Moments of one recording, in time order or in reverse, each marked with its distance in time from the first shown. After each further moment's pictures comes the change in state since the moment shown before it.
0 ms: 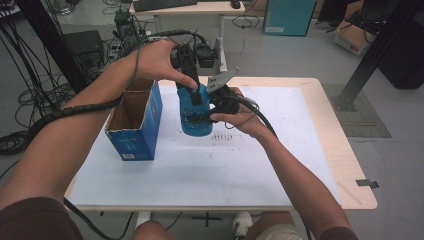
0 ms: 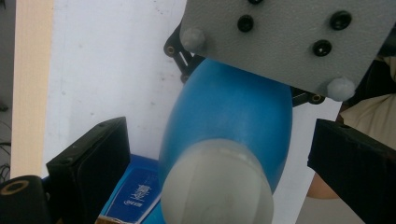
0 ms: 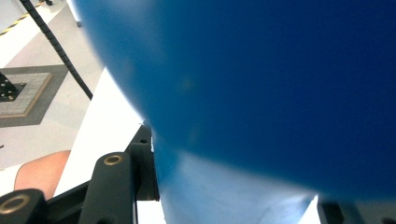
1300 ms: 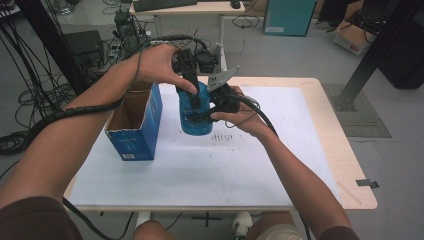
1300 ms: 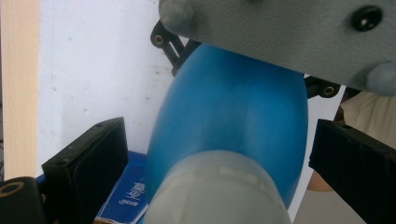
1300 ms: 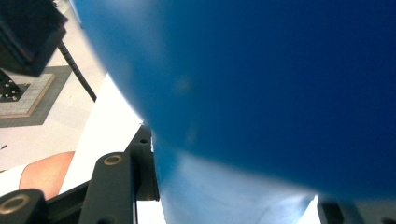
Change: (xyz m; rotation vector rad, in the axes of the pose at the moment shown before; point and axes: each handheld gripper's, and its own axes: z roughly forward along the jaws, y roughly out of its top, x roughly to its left) left arm 0.000 0.000 0.011 0.030 -0.008 0.024; right arm 0.000 0.003 -0.003 0.000 0.002 -0.009
